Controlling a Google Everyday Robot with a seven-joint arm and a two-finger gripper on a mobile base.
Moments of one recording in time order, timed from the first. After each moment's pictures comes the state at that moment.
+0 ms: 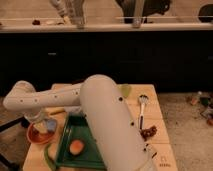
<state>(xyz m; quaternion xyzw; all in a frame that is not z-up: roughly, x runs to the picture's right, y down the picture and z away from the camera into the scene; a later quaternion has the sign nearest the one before) -0.335 0.190 0.786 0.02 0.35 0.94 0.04</state>
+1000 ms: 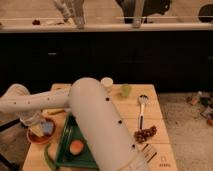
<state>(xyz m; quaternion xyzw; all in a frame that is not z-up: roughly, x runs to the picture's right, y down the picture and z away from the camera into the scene) -0.354 0.207 0.792 0.03 0.36 0.93 0.07</state>
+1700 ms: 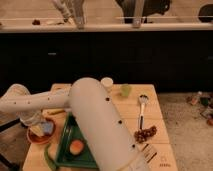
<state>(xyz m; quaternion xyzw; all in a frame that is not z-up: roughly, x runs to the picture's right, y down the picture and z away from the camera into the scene) -0.354 0.207 0.792 0.03 0.36 0.93 0.07</state>
